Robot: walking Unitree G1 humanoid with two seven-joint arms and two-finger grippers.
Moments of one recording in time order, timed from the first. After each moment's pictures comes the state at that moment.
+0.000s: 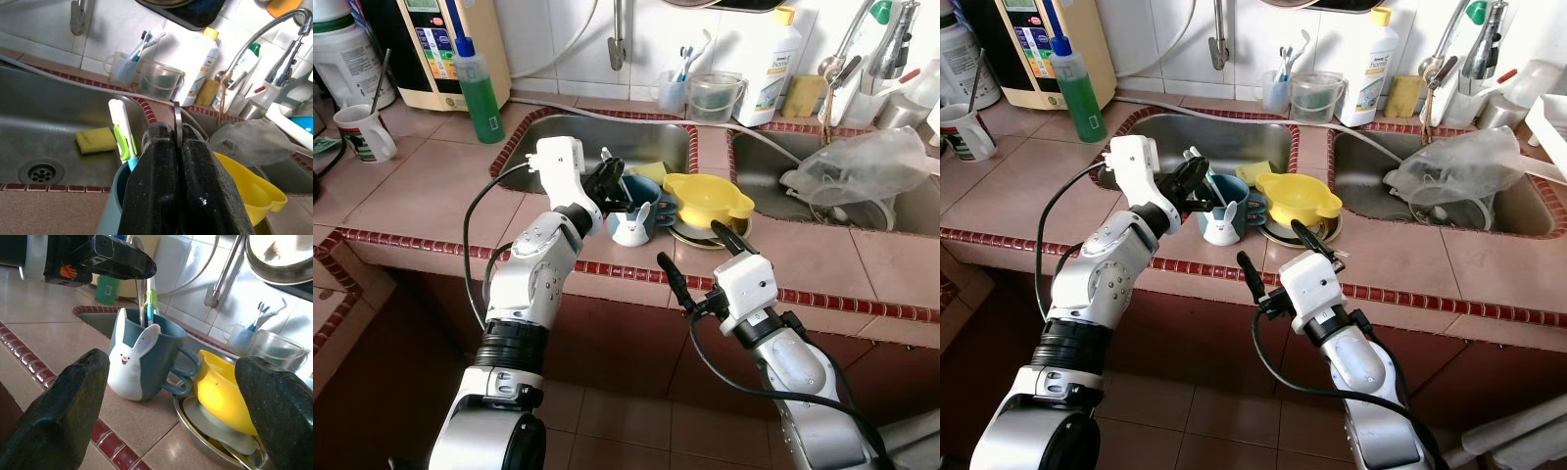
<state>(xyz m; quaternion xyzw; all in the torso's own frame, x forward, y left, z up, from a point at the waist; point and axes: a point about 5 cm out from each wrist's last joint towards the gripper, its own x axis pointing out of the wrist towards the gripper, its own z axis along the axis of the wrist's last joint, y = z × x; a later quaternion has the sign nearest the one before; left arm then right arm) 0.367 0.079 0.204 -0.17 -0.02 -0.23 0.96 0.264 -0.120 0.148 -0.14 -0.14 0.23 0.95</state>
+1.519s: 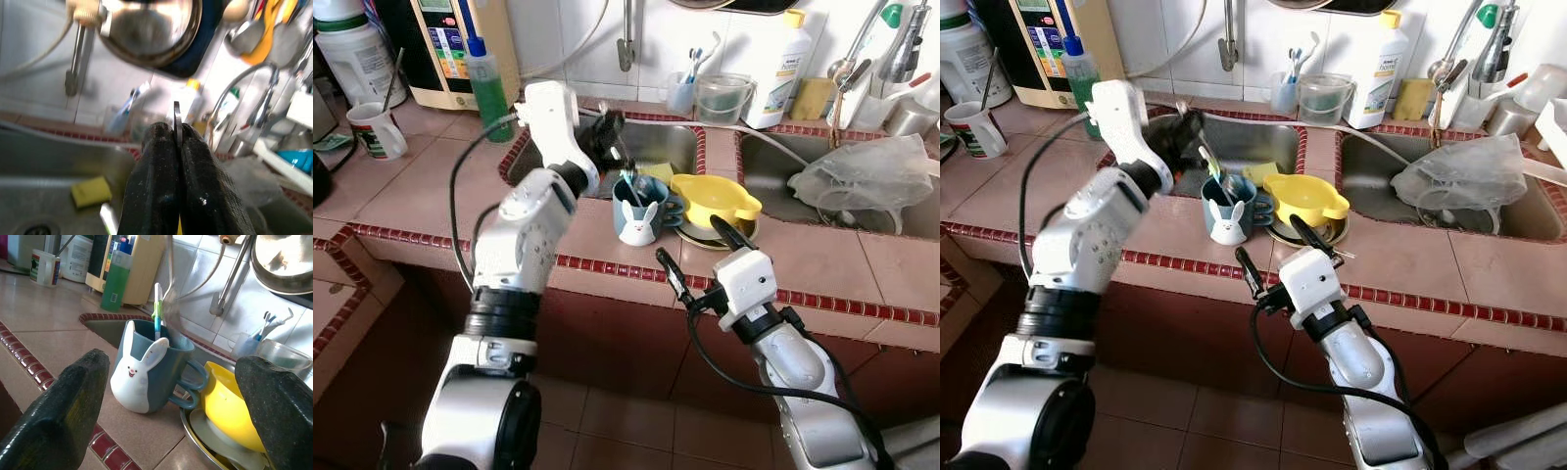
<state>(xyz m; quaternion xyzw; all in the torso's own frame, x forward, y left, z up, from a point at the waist) 0.375 0.086 0.276 -0.17 -0.10 -0.26 0.95 0.268 -0.118 0.153 -0.14 -0.14 0.23 0.95</state>
